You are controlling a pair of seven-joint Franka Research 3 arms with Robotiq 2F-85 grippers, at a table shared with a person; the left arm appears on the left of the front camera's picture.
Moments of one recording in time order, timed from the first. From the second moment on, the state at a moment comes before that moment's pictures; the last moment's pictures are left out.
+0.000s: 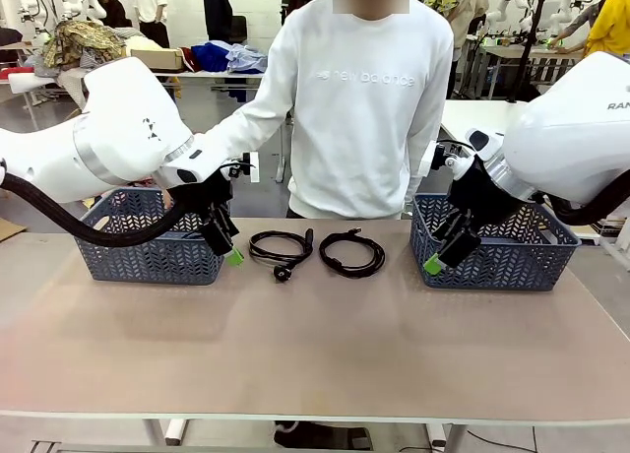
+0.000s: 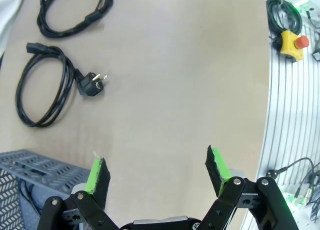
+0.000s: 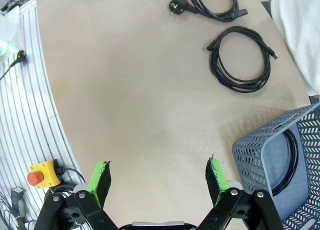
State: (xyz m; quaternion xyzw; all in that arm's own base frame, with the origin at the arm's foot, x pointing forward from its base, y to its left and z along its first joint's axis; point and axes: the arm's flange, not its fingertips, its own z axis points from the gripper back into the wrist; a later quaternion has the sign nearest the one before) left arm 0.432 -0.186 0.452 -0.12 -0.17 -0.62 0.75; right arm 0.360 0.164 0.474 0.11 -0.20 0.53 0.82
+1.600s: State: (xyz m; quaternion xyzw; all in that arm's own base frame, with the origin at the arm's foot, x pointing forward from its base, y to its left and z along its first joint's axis) left arm 0.551 -0.304 0.440 -0.06 -0.10 -0.54 0.83; right arm 0.360 0.163 0.473 0.11 -0.20 0.53 0.82
